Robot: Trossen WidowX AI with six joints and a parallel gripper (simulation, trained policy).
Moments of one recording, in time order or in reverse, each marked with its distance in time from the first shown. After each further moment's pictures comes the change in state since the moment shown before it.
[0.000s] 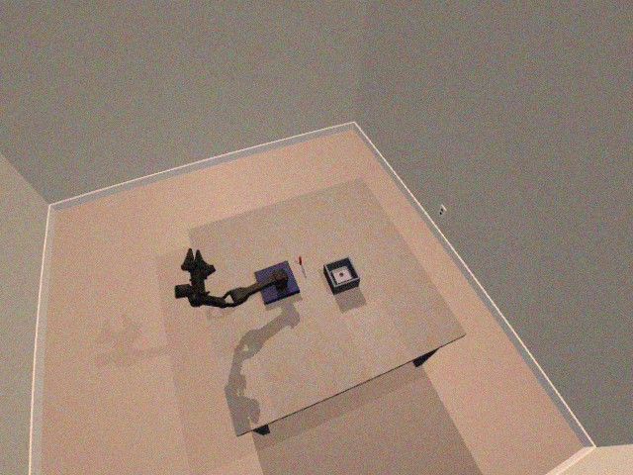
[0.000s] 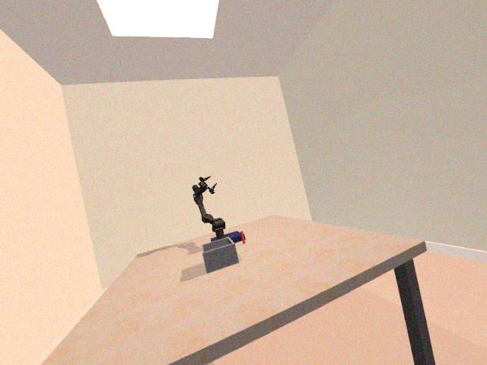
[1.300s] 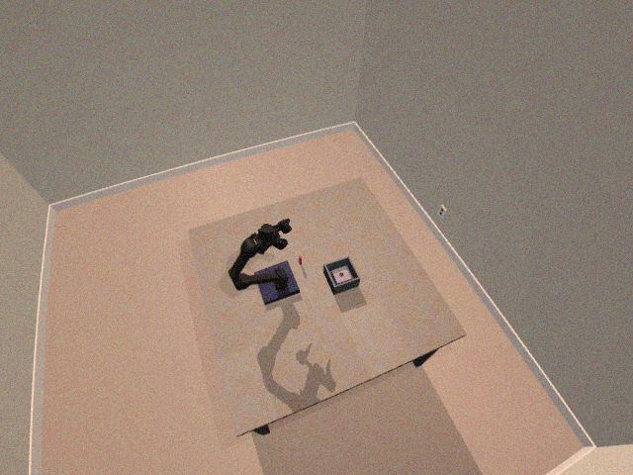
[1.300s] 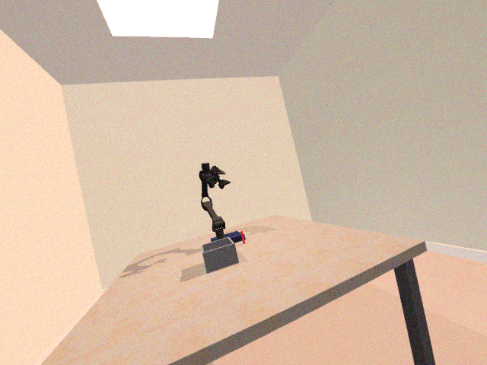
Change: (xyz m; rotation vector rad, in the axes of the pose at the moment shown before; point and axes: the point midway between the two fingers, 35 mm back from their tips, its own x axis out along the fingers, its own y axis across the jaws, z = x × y) arm 0.097 -0.122 0.387 0.746 -0.822 -0.498
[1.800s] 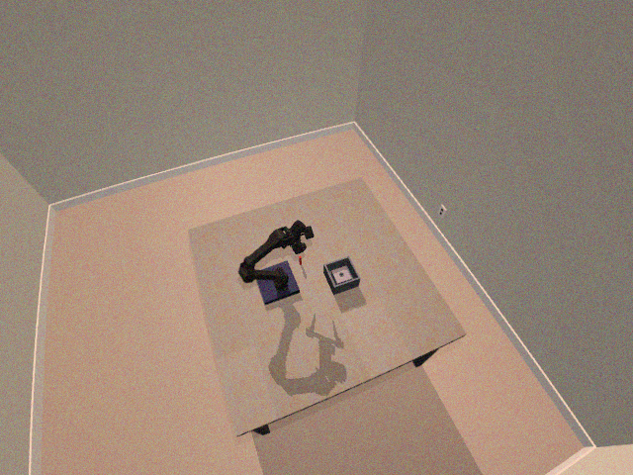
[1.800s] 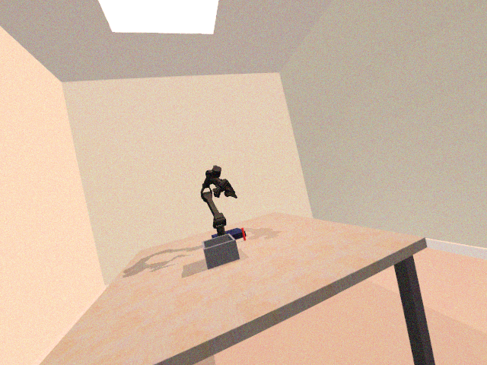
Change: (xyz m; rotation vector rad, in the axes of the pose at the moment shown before) arm 0.099 -0.031 0.117 0.169 -0.357 -0.346
